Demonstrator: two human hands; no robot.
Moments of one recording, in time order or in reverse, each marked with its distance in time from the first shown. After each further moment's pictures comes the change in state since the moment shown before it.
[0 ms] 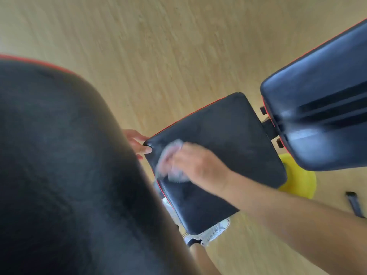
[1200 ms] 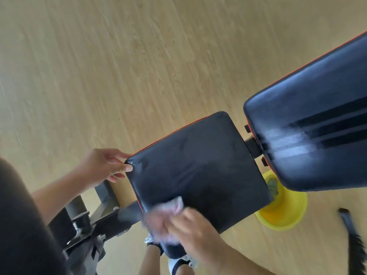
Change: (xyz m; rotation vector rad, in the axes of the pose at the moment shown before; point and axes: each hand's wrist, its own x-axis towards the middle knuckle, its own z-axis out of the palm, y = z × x) left_hand -0.004 0.002 0.008 -0.025 0.053 0.004; right_hand -0.108 -0.022 0.057 -0.193 0.101 0.004
